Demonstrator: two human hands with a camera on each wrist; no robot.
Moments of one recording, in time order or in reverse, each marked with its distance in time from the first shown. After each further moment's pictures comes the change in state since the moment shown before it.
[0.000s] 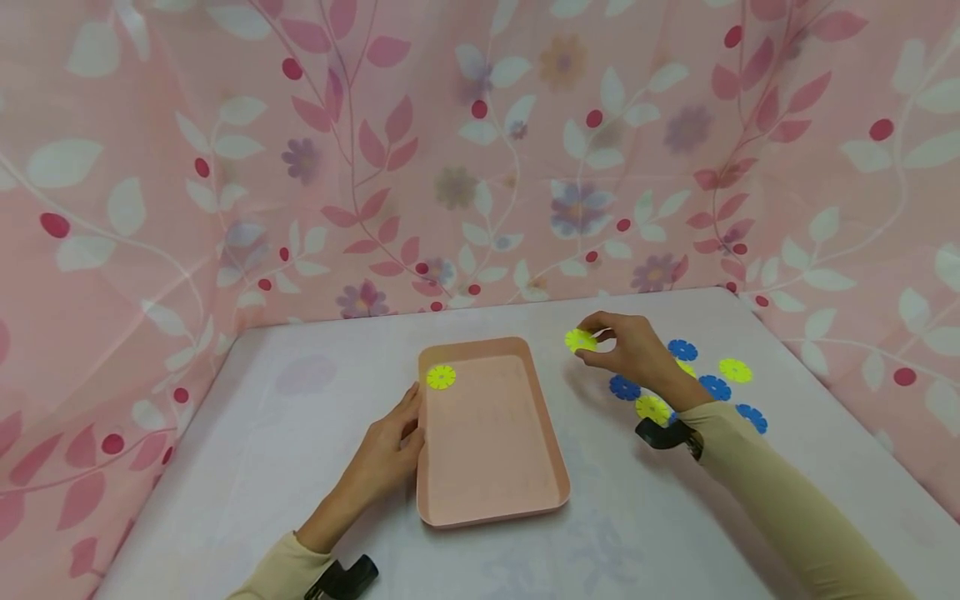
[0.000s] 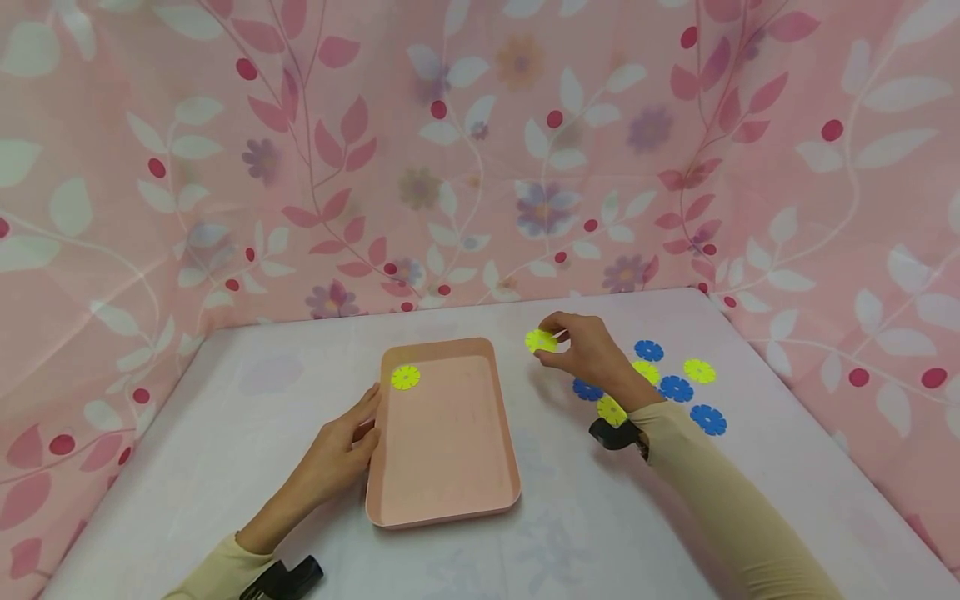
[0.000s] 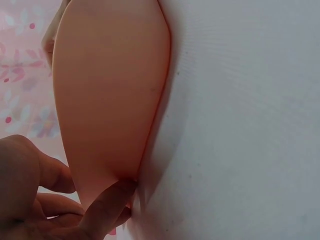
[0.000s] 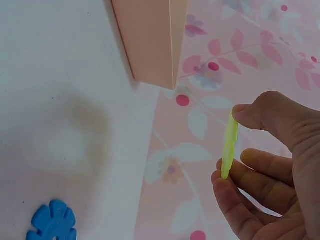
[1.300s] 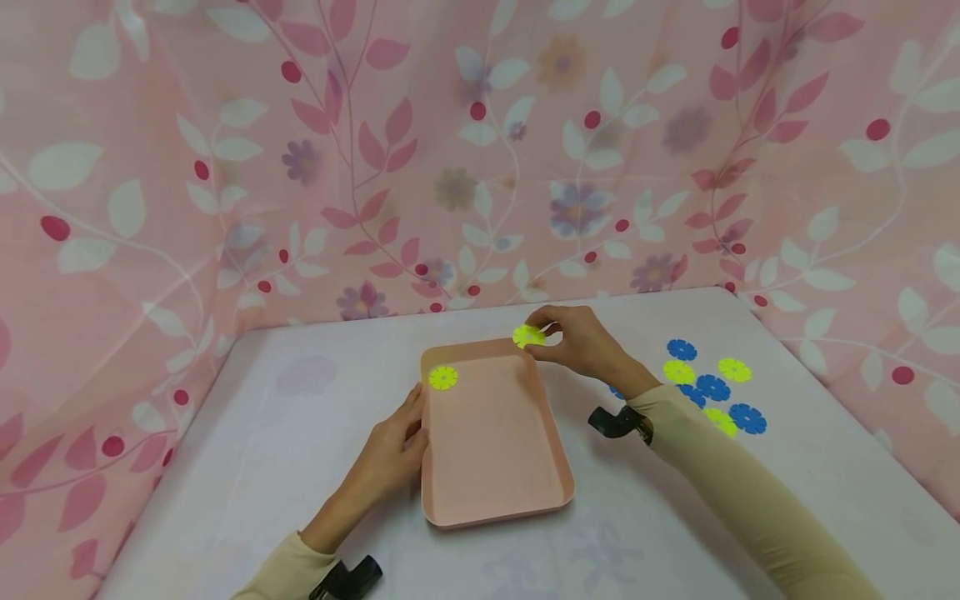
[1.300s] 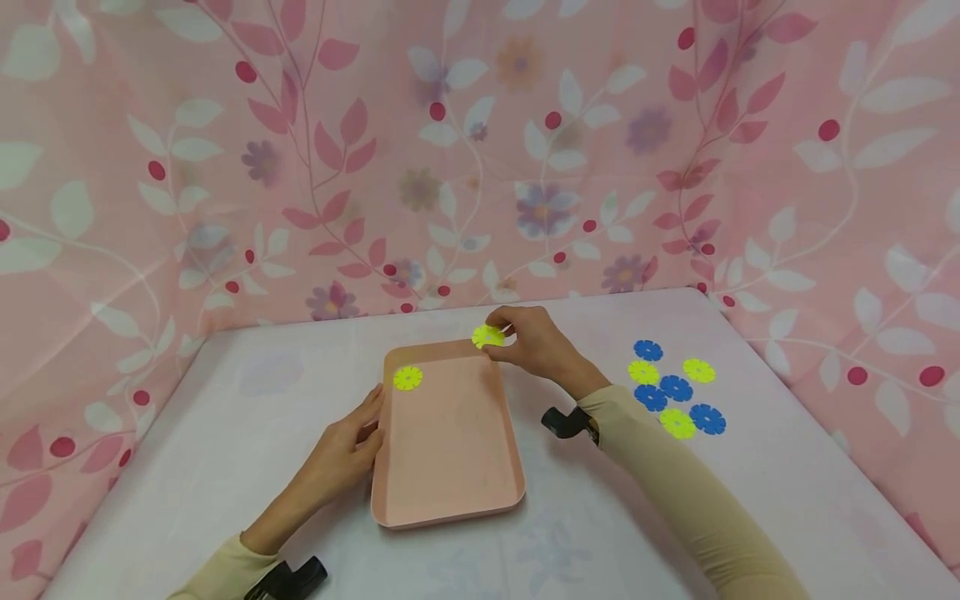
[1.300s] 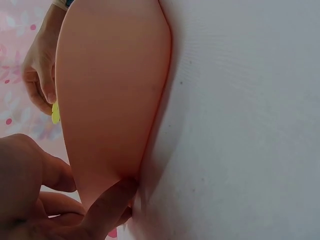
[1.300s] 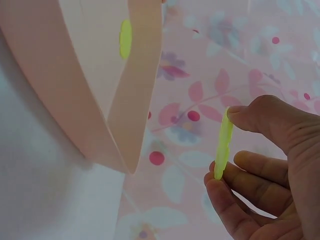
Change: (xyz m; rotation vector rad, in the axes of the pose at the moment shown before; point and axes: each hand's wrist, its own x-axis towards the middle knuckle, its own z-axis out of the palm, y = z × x) left_hand 0.002 0.004 0.003 -0.043 -0.023 -0.032; right_hand 0.041 -0.044 0.032 0.089 -0.035 -0.153
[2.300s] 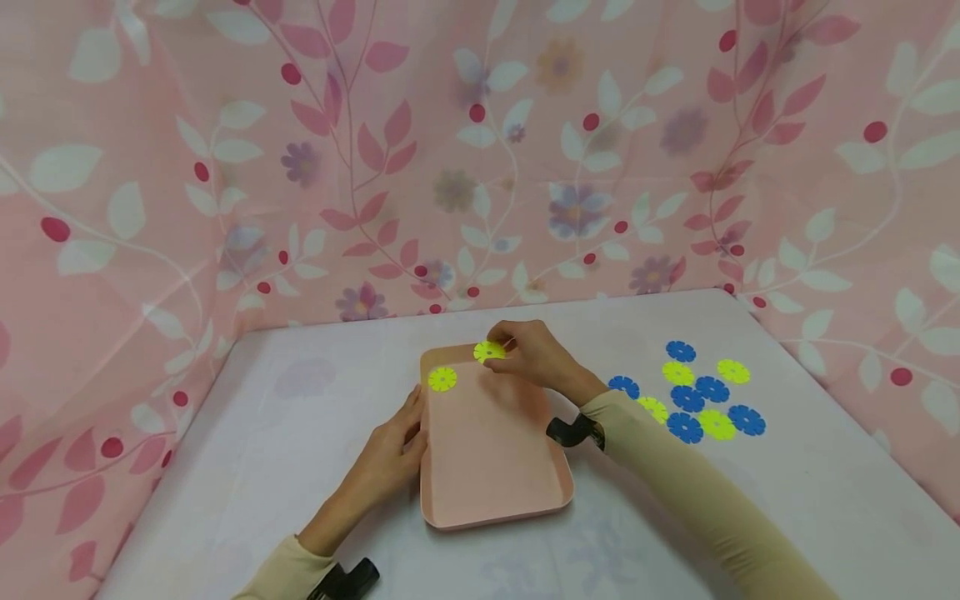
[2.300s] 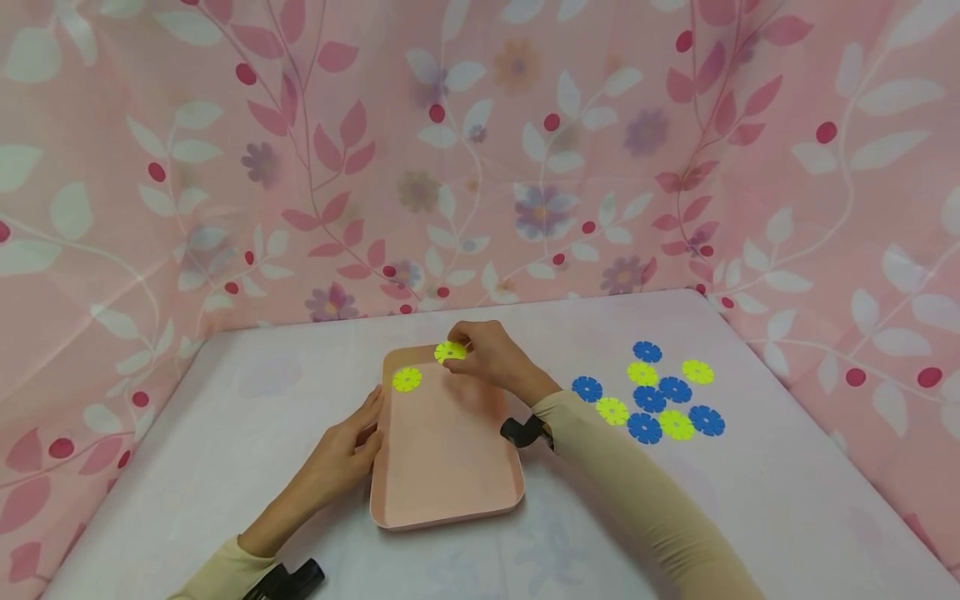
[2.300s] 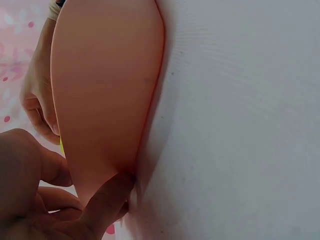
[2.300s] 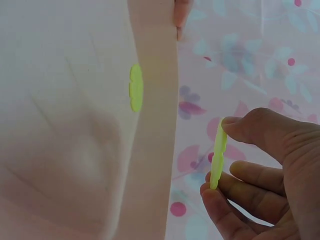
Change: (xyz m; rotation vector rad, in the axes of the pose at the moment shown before) left_hand -0.002 0.000 0.000 0.056 0.003 0.035; right_hand 0.023 -0.015 0.051 0.061 -0.061 0.038
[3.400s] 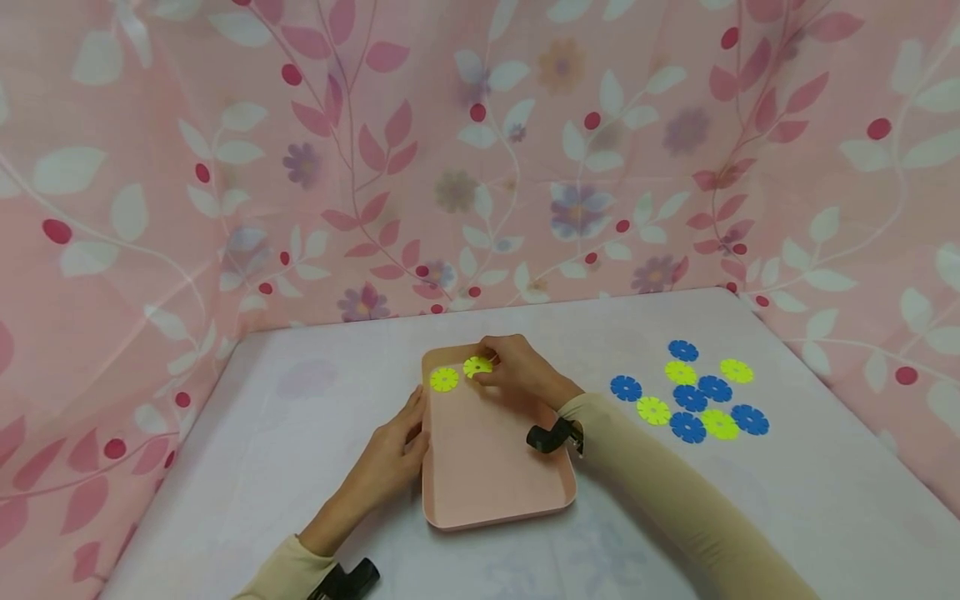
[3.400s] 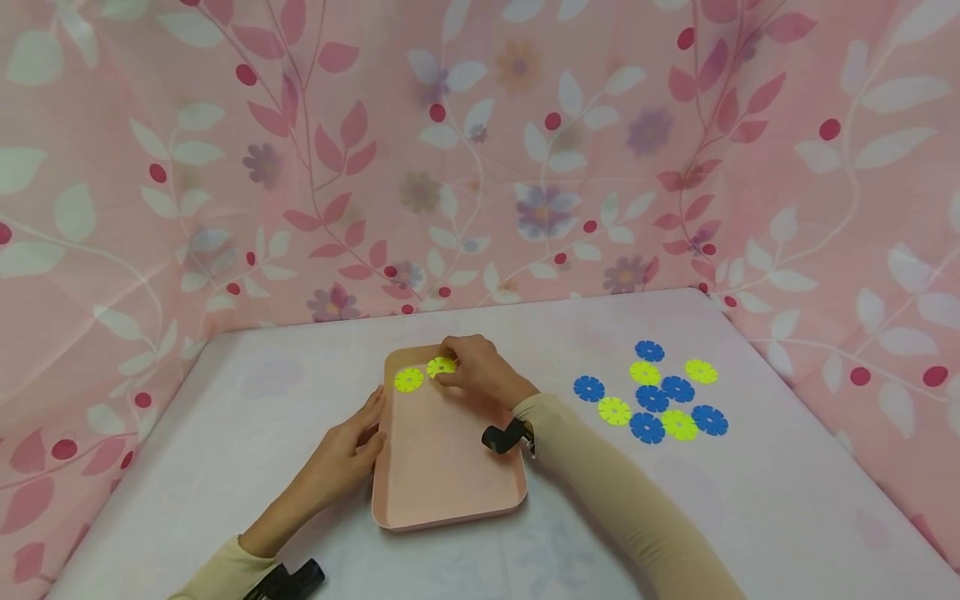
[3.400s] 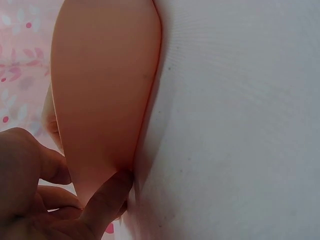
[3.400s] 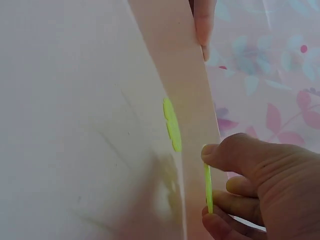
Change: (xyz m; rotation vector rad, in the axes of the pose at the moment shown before) left_hand -0.001 -0.004 -0.001 -0.008 -0.001 0.016; right_hand 0.013 0.016 0.042 -0.068 -0.109 0.101
